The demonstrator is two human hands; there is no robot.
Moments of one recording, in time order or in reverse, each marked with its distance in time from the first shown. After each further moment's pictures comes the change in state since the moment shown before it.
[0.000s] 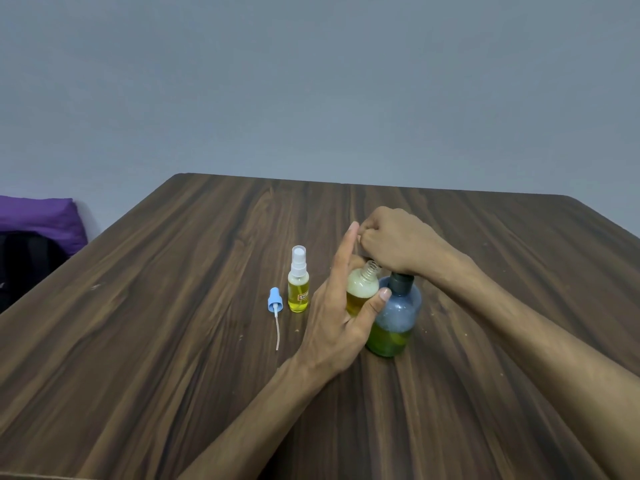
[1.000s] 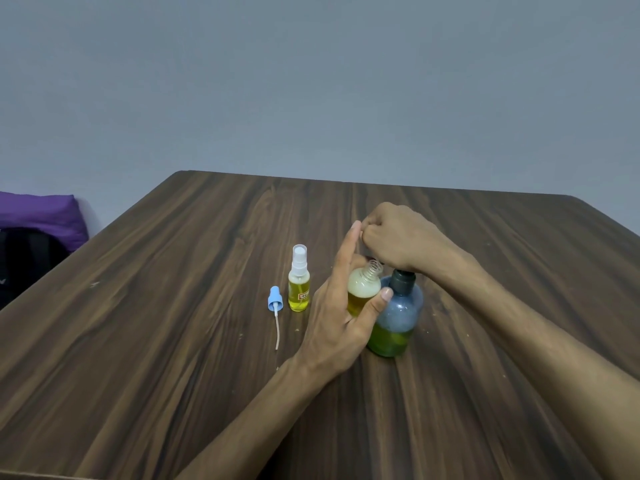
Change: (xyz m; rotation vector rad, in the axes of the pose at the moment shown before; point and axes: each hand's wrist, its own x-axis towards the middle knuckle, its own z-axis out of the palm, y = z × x) left_hand 0.000 -0.001 0.000 0.030 0.019 0.004; right_hand 0.004 0.002 0.002 -0.001 0.022 0.008
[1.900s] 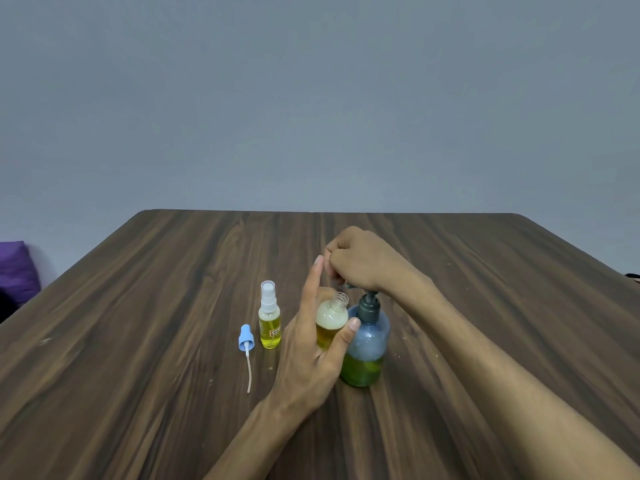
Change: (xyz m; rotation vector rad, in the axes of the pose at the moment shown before) left_hand 0.000 0.001 -0.001 -0.001 0.002 -0.014; right_hand -0.001 -0.001 -0.012 0.250 -0.043 0.036
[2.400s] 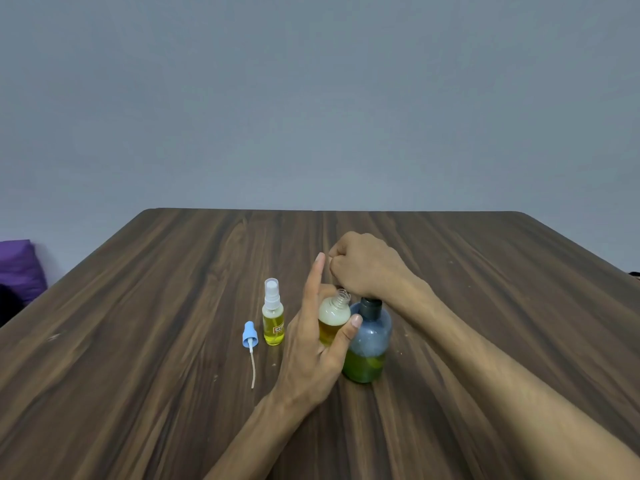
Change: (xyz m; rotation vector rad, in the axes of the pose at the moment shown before) left_hand 0.002 0.003 -0.001 -0.043 -0.009 0.001; right_hand -0.006 0.000 0.011 -0.220 0.080 -0.013
